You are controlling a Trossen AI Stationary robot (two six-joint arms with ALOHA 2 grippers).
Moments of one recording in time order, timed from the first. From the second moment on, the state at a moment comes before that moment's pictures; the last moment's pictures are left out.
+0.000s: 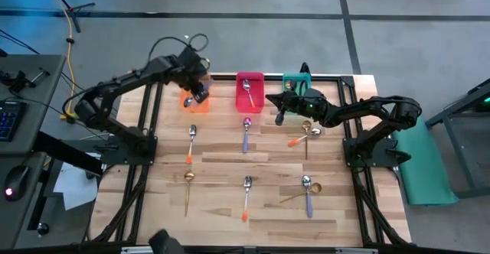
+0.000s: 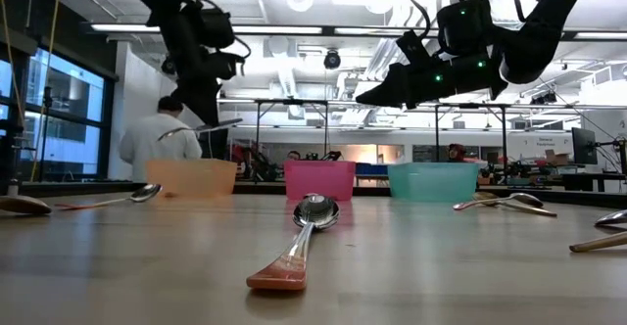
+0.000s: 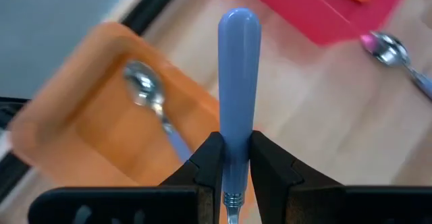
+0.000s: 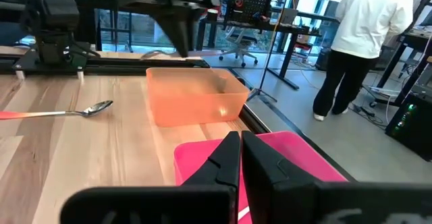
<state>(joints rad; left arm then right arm) 0.80 1.46 1.13 -0.79 0.08 0.10 -0.42 1.52 0.50 0.93 -0.02 -0.19</state>
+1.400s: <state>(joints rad) 0.96 1.67 1.13 -0.65 0.13 0.09 -0.42 1.52 0.50 0.92 -0.02 -0.19</state>
